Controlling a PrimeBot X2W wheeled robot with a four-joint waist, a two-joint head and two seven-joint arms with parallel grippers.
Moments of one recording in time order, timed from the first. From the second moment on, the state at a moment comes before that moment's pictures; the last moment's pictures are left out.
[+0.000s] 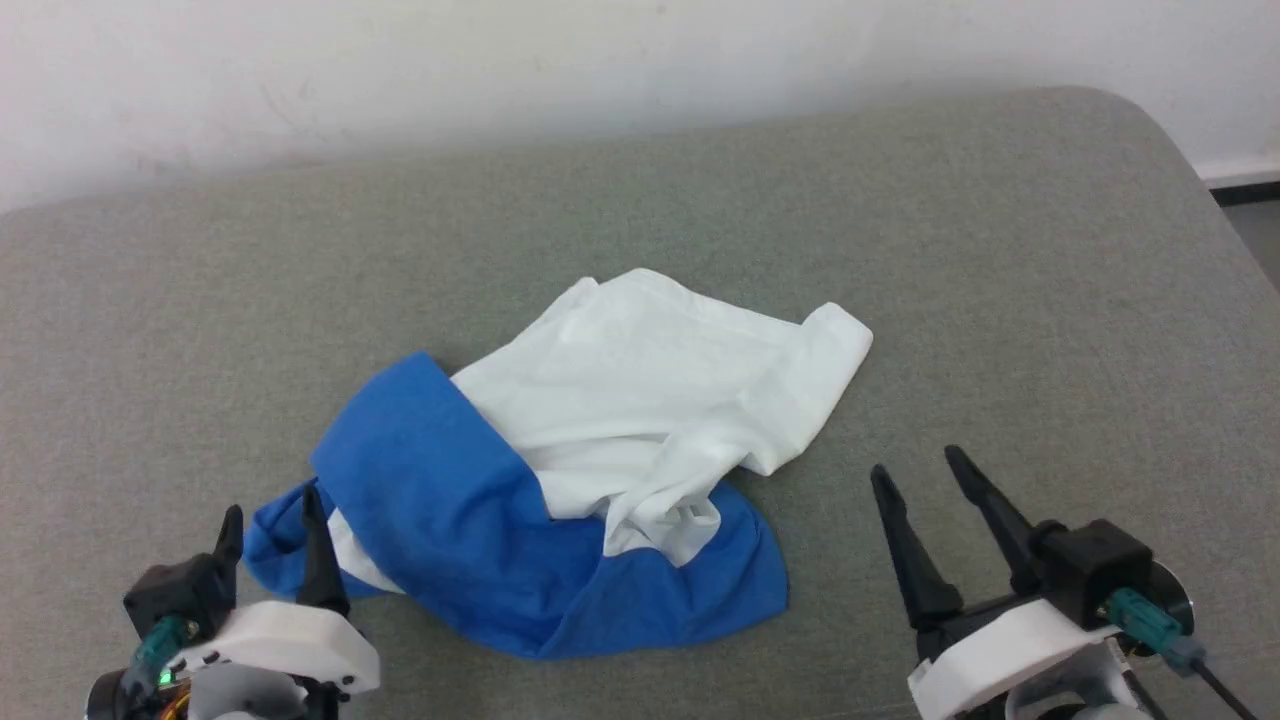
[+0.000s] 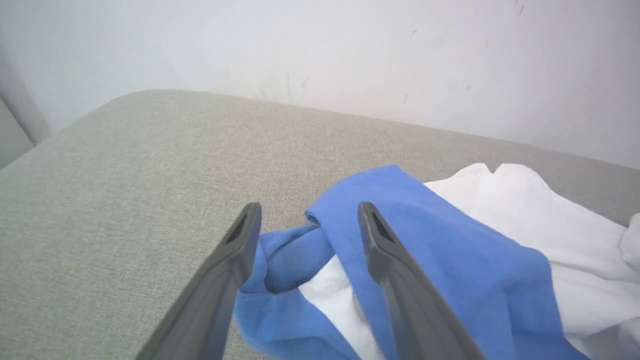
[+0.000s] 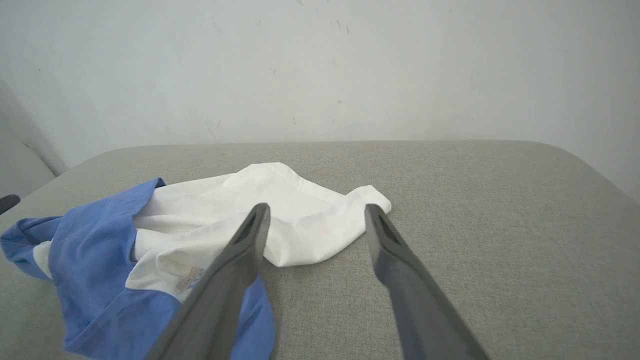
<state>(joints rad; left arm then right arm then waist) -0.02 0.32 -0.15 0.16 -0.53 0.30 -0.15 0.06 -0.05 0.14 -0.06 0.17 0.13 -0.06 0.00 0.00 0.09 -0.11</state>
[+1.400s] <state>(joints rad) -0.03 0.06 0.00 0.03 -0.18 -0.04 -0.26 -0.52 -0.23 0.94 0.51 0.65 0.13 0.44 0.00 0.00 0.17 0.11</state>
